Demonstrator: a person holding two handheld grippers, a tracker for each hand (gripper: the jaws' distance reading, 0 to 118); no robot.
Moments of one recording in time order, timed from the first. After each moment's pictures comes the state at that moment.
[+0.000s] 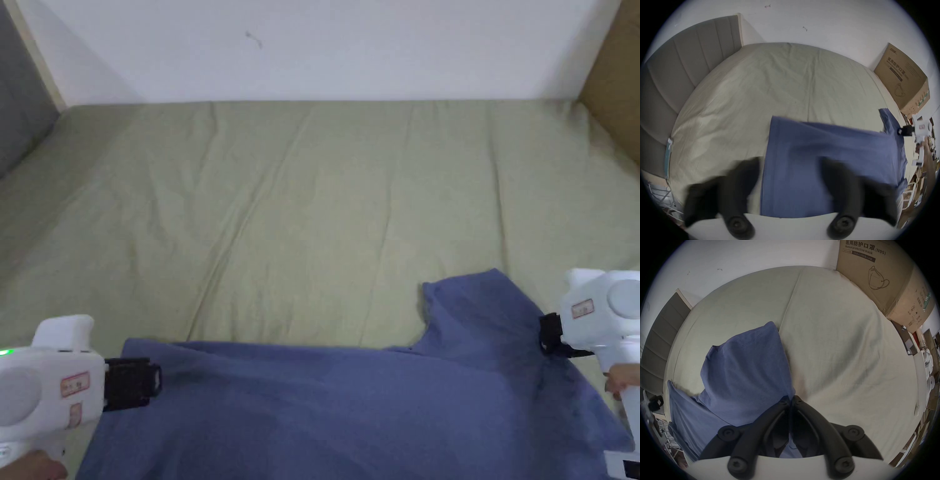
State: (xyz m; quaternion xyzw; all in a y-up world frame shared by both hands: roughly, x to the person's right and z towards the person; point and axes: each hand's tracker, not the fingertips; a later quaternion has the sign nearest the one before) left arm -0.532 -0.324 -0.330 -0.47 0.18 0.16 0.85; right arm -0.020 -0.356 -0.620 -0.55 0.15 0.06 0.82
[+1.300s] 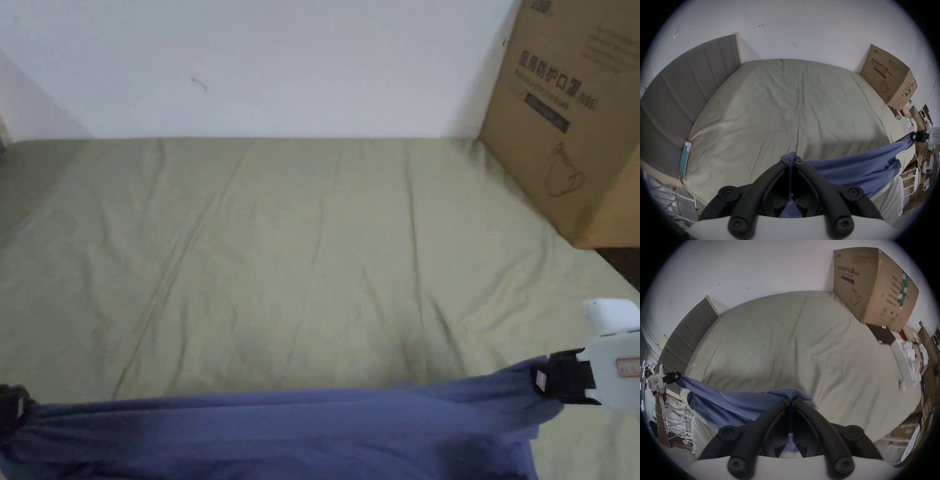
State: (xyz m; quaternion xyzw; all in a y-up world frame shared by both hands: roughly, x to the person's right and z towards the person) left arm -0.500 -0.251 -0.192 -0.43 0.16 0.11 0.88; right arm 0.090 -0.230 -0.406 -0.49 0.20 0.03 0.85
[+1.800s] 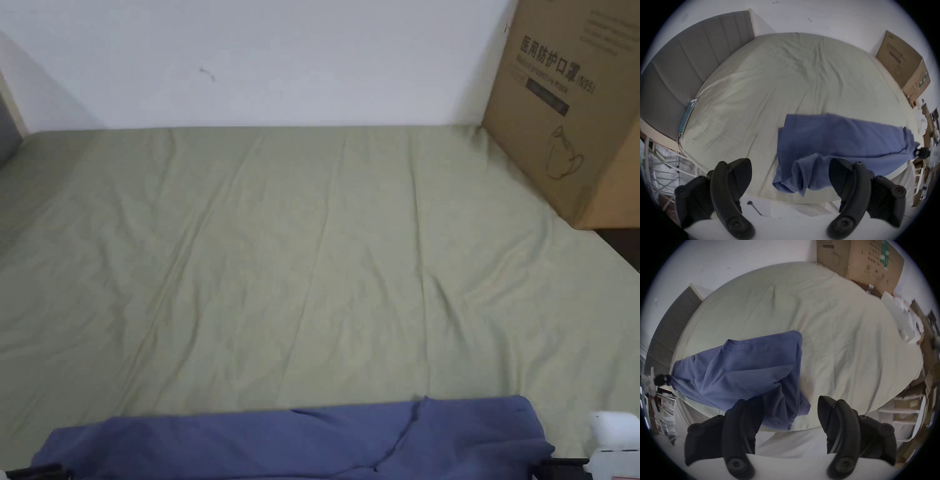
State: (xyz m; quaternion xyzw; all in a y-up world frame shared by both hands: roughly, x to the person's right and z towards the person) left arm -0.476 -0.315 -0.126 -0.48 0.21 0.14 0.84; right arm 0.121 -0.335 -0.328 -0.54 0.14 0.06 0.83
